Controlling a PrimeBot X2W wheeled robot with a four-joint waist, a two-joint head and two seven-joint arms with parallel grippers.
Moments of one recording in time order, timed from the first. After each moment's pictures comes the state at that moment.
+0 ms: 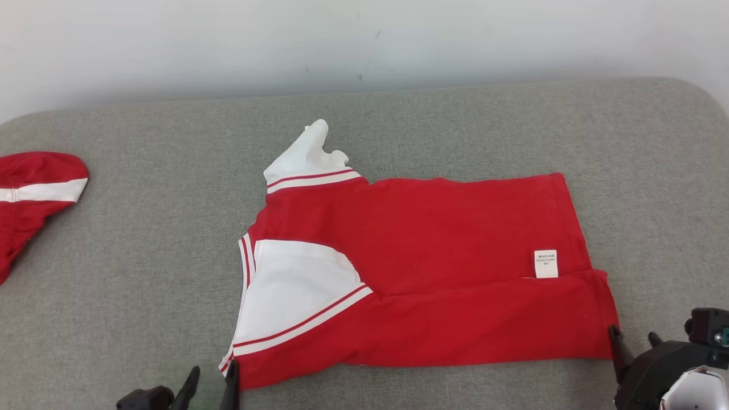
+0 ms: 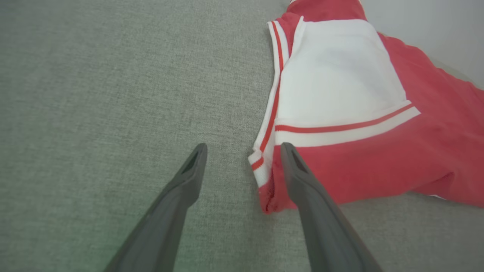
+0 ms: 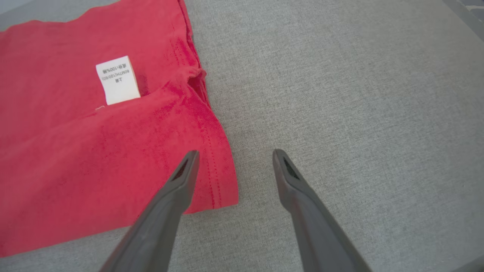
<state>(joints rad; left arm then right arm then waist) -0.07 0.30 -0.38 0.32 -0.71 0.09 -0.17 -0.07 -0.05 -0.29 0.12 0.18 0.13 0.48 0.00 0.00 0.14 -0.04</state>
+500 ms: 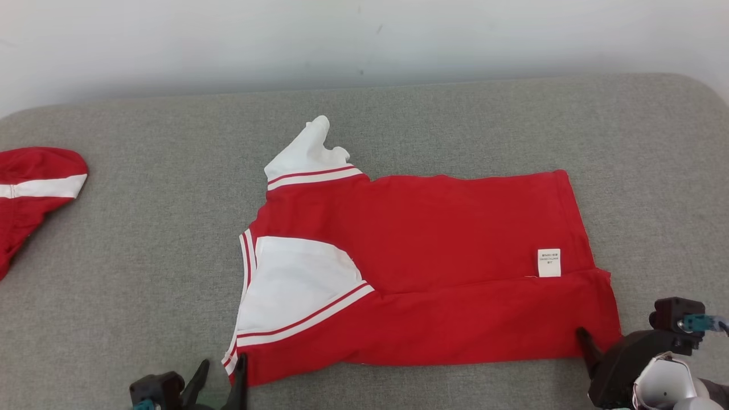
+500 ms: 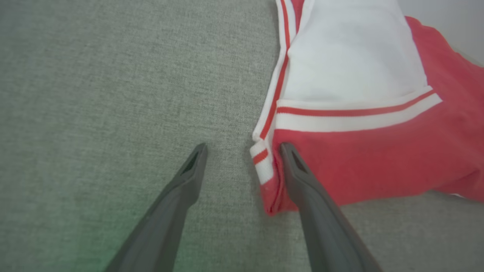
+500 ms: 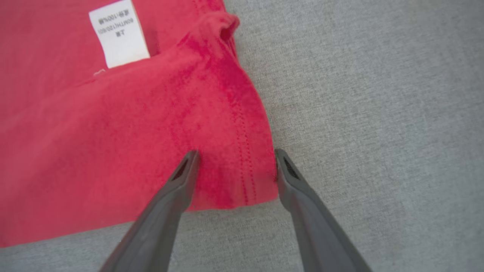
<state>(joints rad) -0.14 0.27 -0.42 0.43 -0.73 0.07 -0.09 -0.14 -0.05 -0.25 0.26 0.20 0.13 0.54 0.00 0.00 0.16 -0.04</state>
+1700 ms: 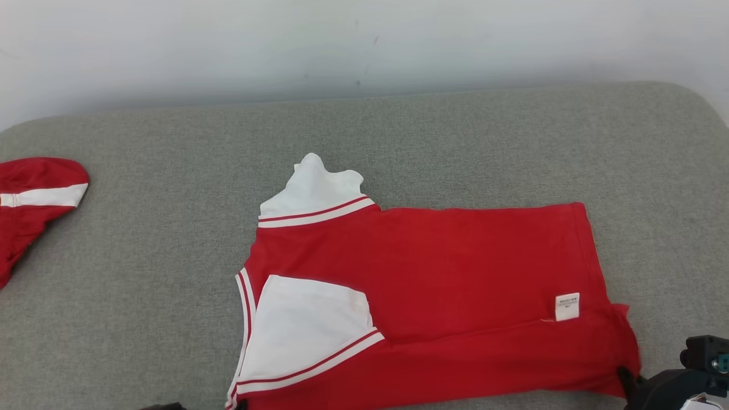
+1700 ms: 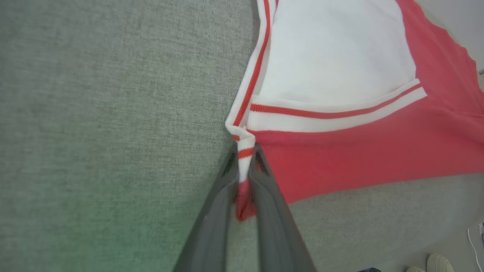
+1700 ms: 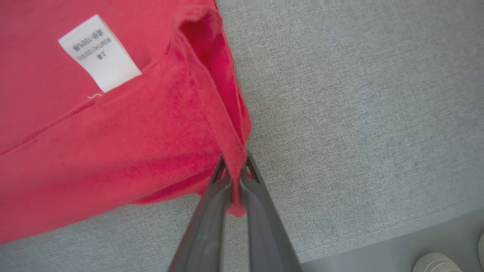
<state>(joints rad) -0.02 0.35 -0.46 0.30 -0.81 0.03 0.05 0.03 -0.05 -0.29 0.08 0.24 0.13 0.61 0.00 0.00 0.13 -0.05</state>
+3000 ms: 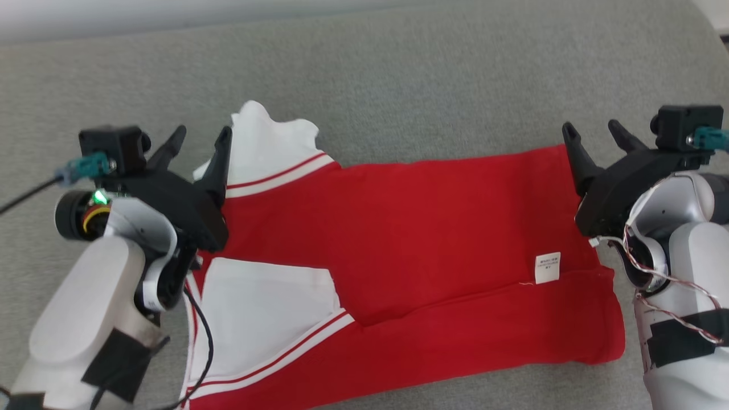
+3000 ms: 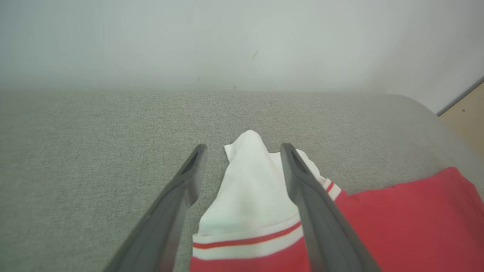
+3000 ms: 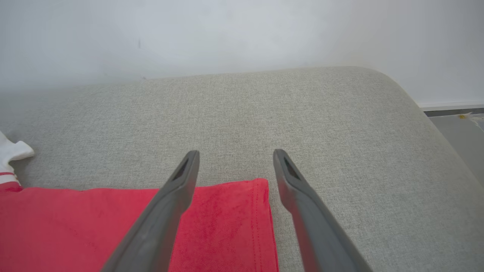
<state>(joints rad) -0.73 0.35 -0.43 0.38 -0.72 0.03 0.12 -0.60 -0.15 -0.05 0.27 0.19 0.13 0.43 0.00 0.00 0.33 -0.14</state>
